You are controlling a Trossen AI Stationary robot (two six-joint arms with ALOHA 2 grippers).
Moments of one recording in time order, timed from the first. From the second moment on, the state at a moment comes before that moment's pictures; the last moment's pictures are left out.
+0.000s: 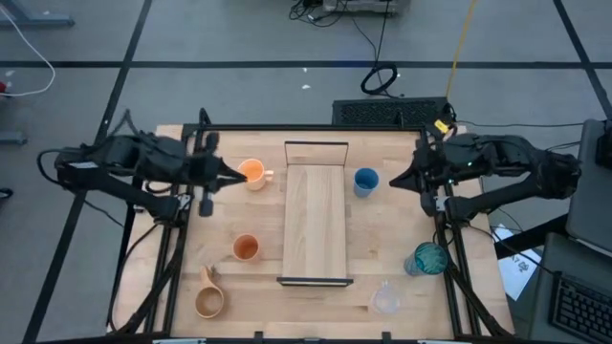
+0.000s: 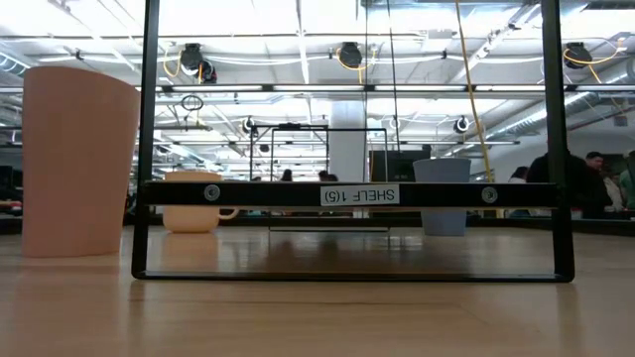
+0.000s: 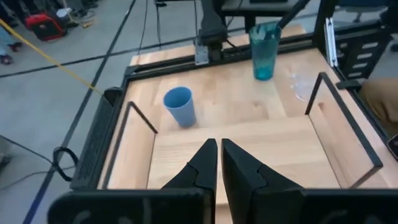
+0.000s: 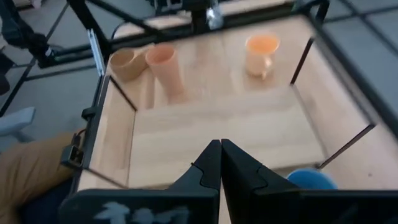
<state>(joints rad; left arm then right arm) -0.16 1.05 1.45 -0.89 -0.21 0.10 0.07 0.94 1.34 -1.00 0.03 0.25</state>
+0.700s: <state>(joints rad) -0.26 1.05 0.95 -0.32 -0.37 0.03 0.41 1.37 1.69 -1.46 0.03 0.72</state>
